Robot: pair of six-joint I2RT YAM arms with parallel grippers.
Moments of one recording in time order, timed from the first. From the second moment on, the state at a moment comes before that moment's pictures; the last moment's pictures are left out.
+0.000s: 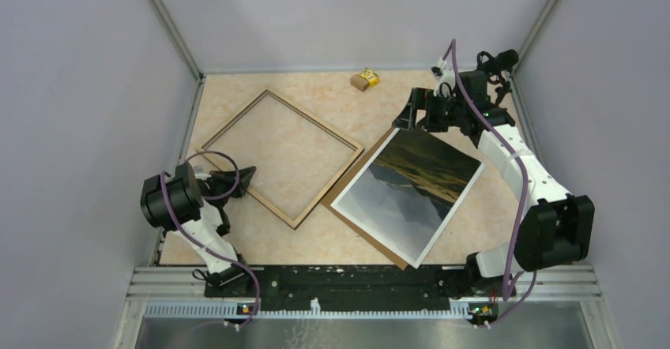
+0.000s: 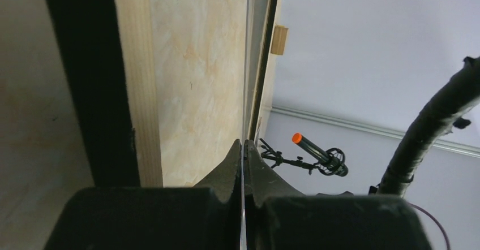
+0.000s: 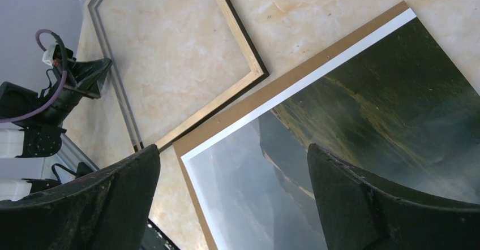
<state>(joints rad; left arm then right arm) 0.48 1.80 0.19 1.30 0.76 -1.35 0.21 1.42 1.24 -0.45 -0.50 0.30</state>
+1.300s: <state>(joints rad) 0.46 1.72 0.23 1.27 0.76 -1.32 0.21 1.42 1.24 -0.45 -0.52 0.31</state>
